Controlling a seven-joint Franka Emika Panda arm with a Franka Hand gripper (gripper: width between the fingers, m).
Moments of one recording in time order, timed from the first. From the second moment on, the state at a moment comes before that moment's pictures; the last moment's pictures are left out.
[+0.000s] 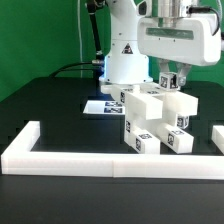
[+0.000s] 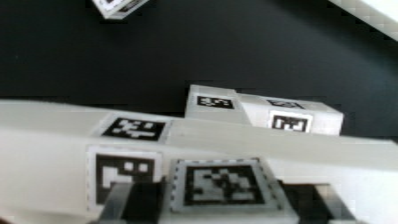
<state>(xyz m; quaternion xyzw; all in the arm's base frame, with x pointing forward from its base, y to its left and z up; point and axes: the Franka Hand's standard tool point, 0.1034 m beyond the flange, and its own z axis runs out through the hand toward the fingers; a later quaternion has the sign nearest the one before) 0.502 0.061 0.112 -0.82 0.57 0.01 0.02</state>
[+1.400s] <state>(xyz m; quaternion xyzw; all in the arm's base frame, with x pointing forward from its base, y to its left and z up) 0.501 0.069 0.110 -0.82 0.57 0.02 0.03</state>
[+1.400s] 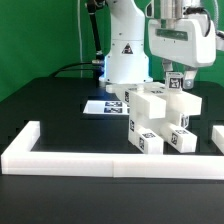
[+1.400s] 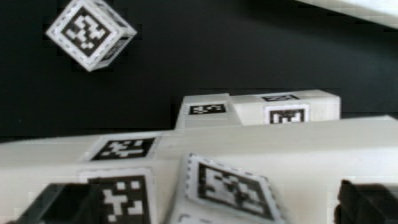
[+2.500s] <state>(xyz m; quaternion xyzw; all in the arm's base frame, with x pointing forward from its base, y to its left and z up) 0.501 0.067 0.109 -0.99 0.11 -0.01 0.03</state>
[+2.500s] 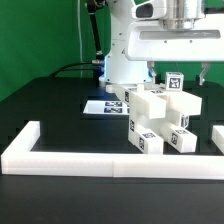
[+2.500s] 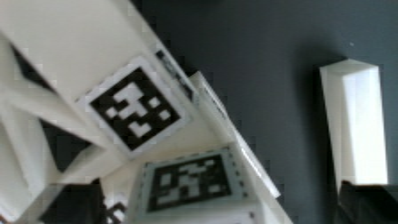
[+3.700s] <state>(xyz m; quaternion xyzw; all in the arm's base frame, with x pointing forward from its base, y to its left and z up) 0.503 0.063 0.110 -0.99 0.16 -0.01 0.03</state>
